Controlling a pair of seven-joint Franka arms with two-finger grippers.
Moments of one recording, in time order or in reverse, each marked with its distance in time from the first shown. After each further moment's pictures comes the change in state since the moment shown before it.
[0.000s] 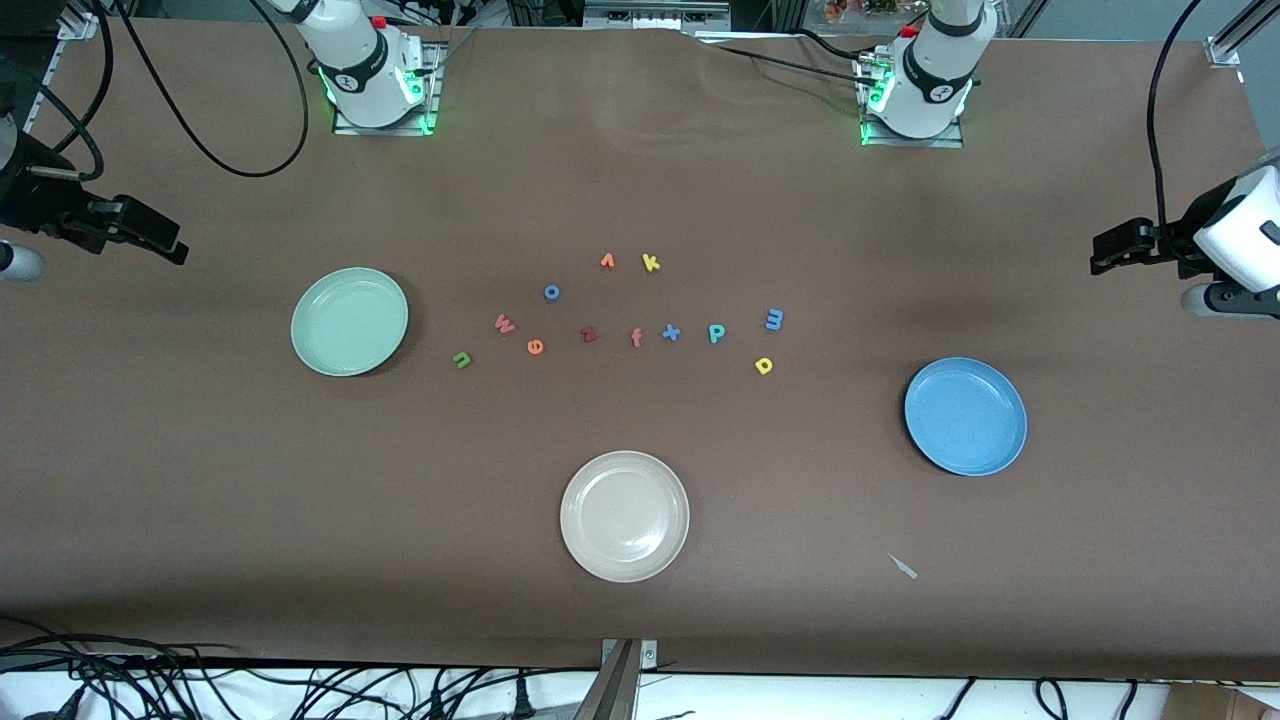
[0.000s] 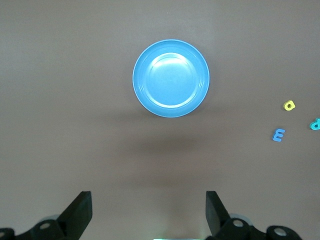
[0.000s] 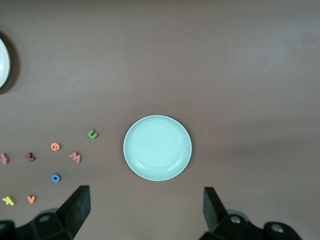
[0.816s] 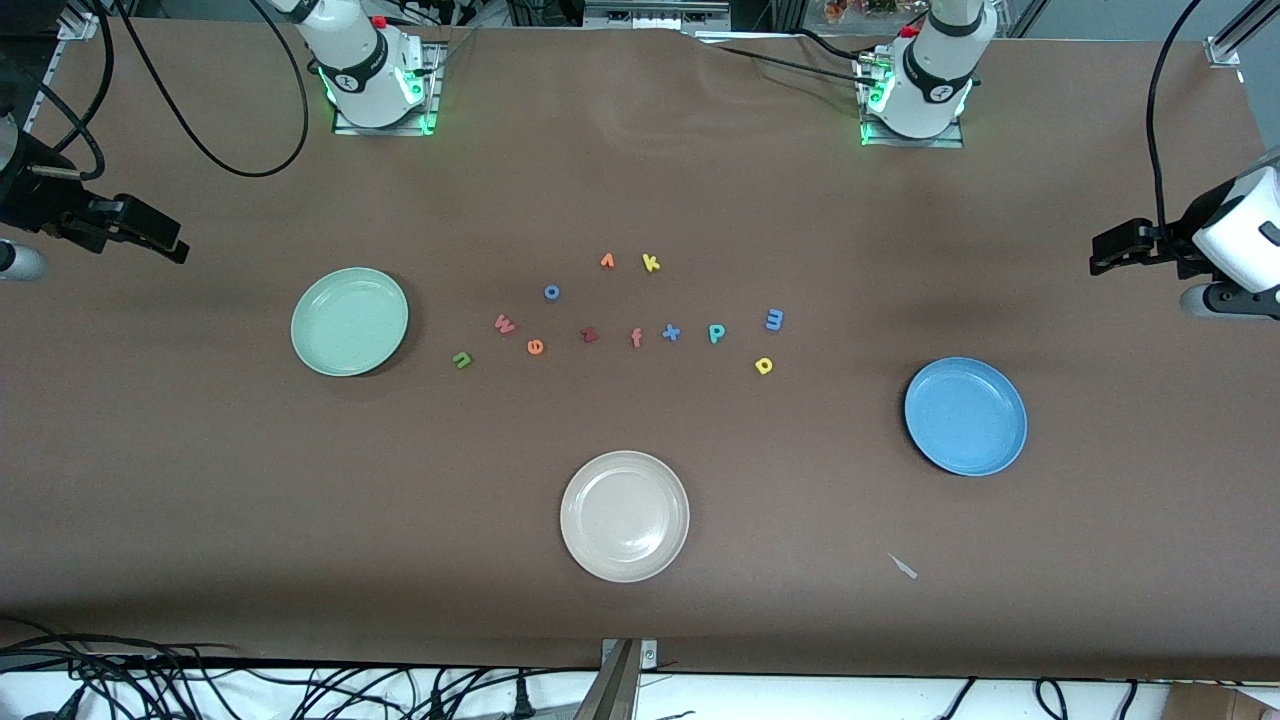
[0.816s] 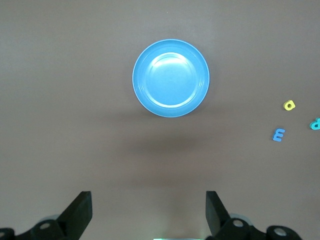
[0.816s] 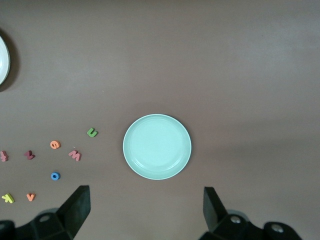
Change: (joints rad) left arm 0.000 0.001 0.000 -0.001 0.000 0.000 0.000; right arm 0.000 0.000 0.000 0.000 0.000 -0.005 -0.011
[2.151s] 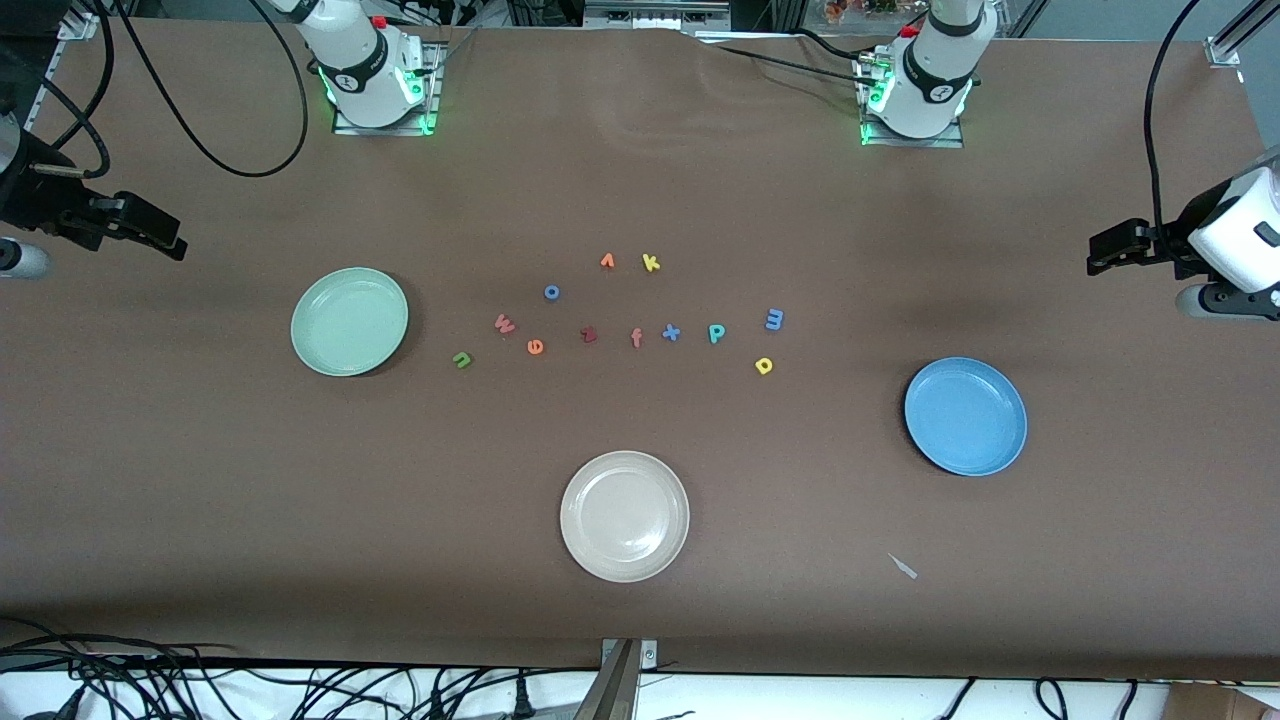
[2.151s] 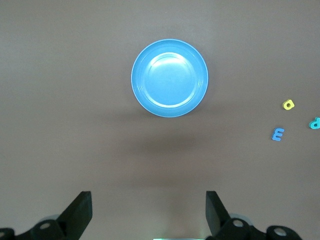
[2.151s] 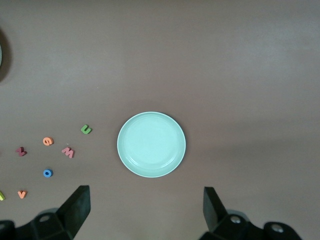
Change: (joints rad) left arm -0.003 0.001 -0.002 0.000 0.000 0.000 0.000; right arm 0.003 -0.001 0.001 0.000 -0.024 -0.012 -0.011
